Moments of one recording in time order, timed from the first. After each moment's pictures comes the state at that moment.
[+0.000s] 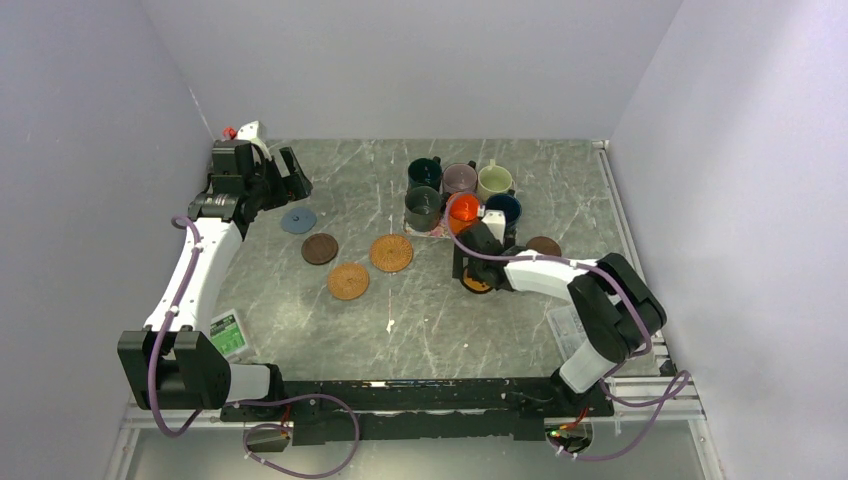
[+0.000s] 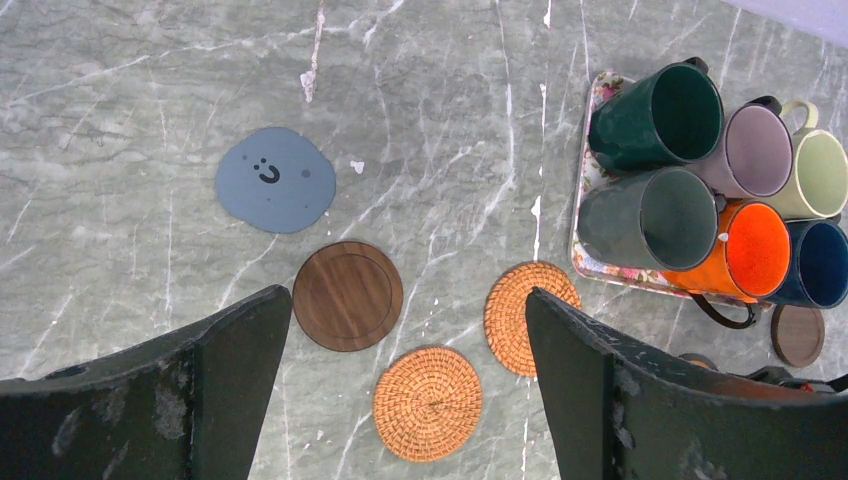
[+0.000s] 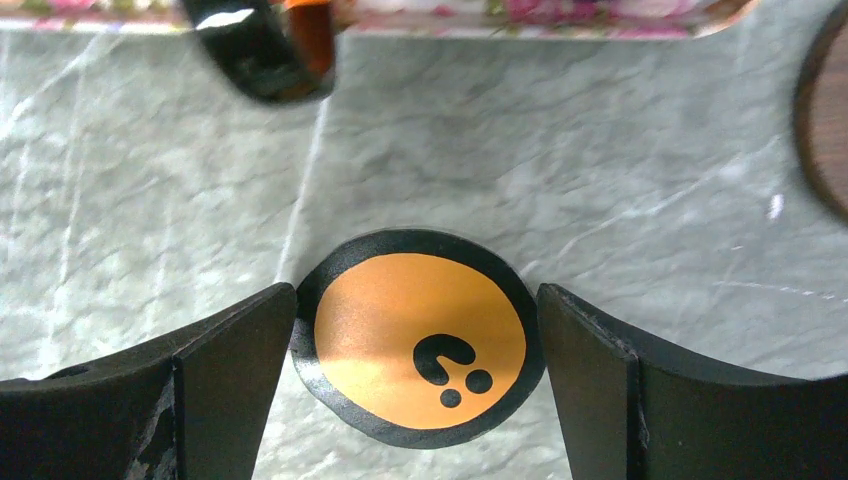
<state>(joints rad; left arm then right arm) -0.01 1.31 1.22 -0.48 0.12 -0.34 0.60 1.61 0.78 -0.14 0.38 0.56</state>
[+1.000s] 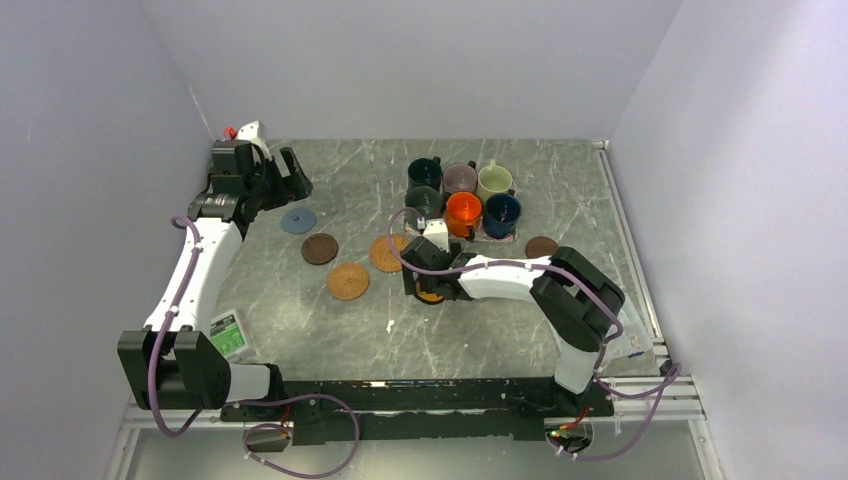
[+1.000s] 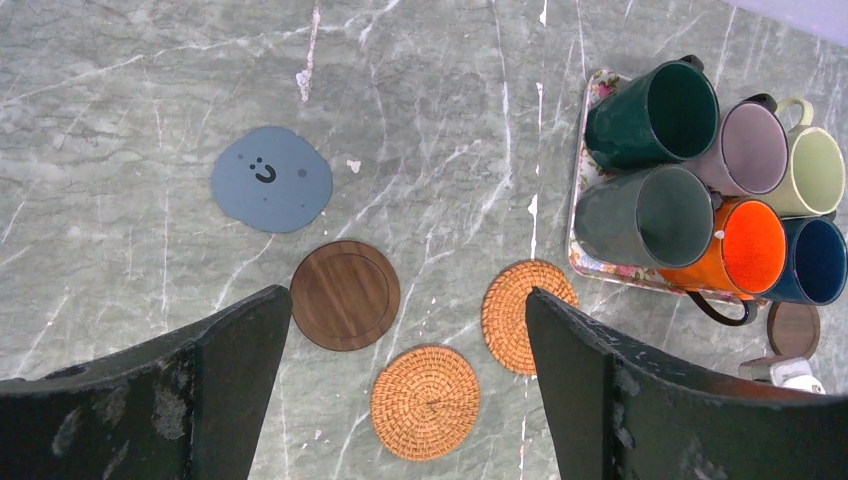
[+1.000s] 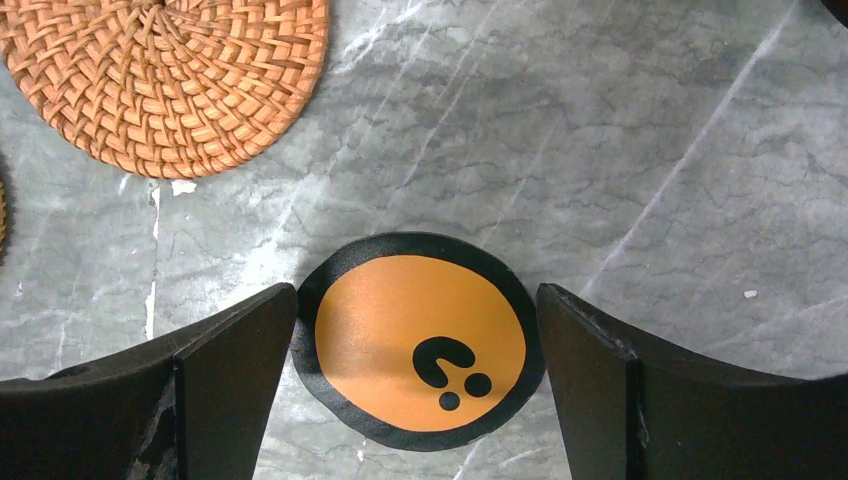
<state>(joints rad) -0.01 1.31 1.22 -0.48 0.13 -0.34 0.91 1.78 0.98 -0.19 0.42 0.63</state>
